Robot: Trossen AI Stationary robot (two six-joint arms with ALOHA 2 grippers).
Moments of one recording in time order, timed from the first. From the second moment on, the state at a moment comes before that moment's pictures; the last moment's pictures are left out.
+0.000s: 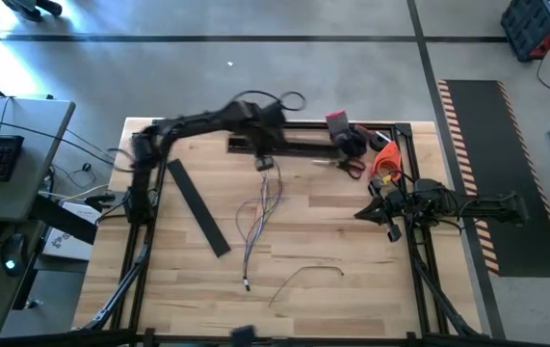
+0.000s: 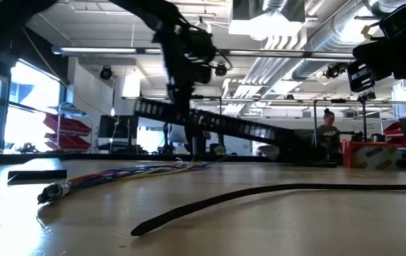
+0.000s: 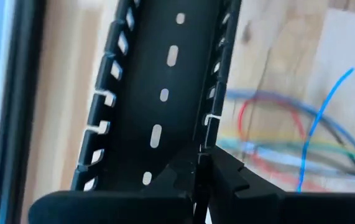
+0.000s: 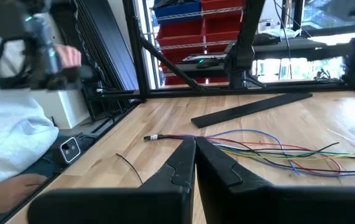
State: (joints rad) left arm 0.47 1.99 1.74 -1.02 0.00 0.22; right arm -0.03 0.09 0.01 0.06 -0.29 0.10
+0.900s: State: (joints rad) left arm -0.29 0.89 0.50 -0.86 -0.54 -1.48; right arm -0.03 0.09 0.01 0.06 -0.29 0.10
